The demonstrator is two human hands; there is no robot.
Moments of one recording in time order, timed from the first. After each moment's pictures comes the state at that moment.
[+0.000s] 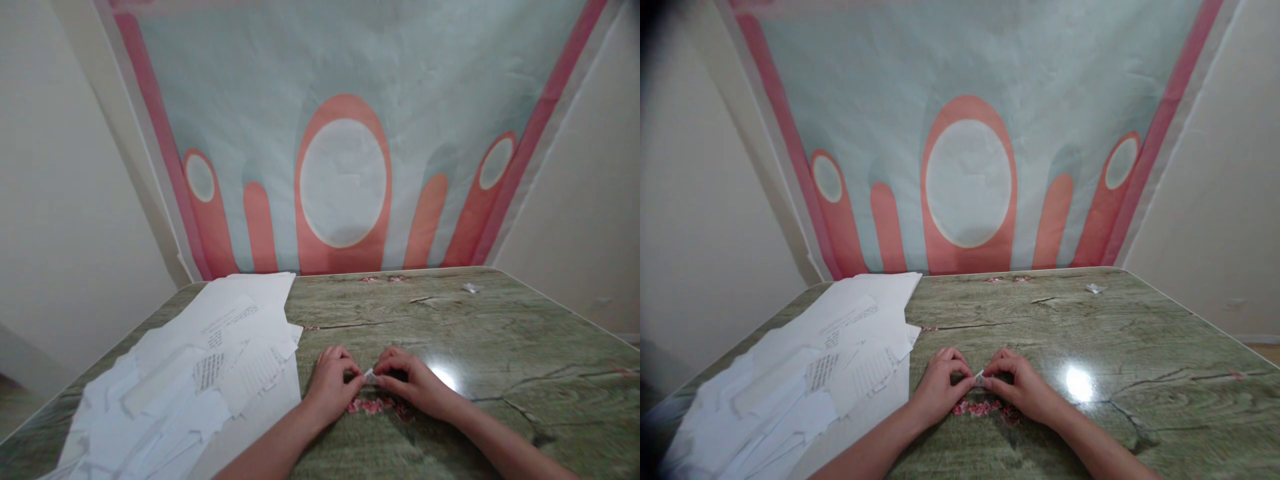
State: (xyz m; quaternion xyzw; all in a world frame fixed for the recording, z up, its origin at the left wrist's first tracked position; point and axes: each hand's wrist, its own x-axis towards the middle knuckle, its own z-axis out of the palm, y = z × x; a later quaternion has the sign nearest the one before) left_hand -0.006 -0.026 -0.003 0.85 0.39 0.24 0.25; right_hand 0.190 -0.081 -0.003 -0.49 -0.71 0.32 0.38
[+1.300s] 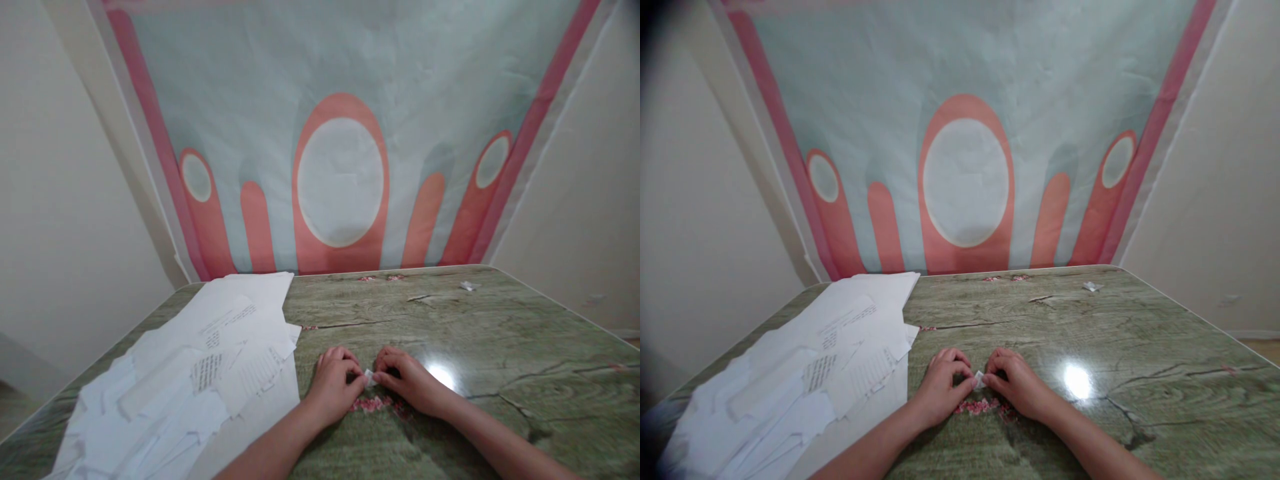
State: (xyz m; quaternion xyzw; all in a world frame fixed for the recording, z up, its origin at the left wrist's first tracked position) left_hand -0.002 -0.029 -0.005 0.86 0.38 0.22 0.24; right_hand 0.188 -0.073 -0.015 -0.54 -0.73 0.27 0.33
